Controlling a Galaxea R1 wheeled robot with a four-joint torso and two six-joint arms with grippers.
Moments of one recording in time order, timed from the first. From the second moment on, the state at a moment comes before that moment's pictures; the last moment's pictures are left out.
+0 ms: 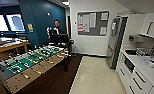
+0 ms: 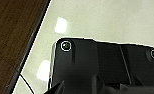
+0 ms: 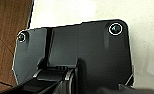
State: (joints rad) left arm 1.47 2.98 -2.74 -0.14 -0.18 0.06; right arm -1.45 3.03 -2.74 0.09 -0.02 -0.05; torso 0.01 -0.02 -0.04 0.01
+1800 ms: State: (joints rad) left arm 1.47 2.98 -2.74 -0.14 -0.18 0.05; right arm -1.45 3.04 -2.74 0.09 -0.02 -0.05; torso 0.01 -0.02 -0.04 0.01
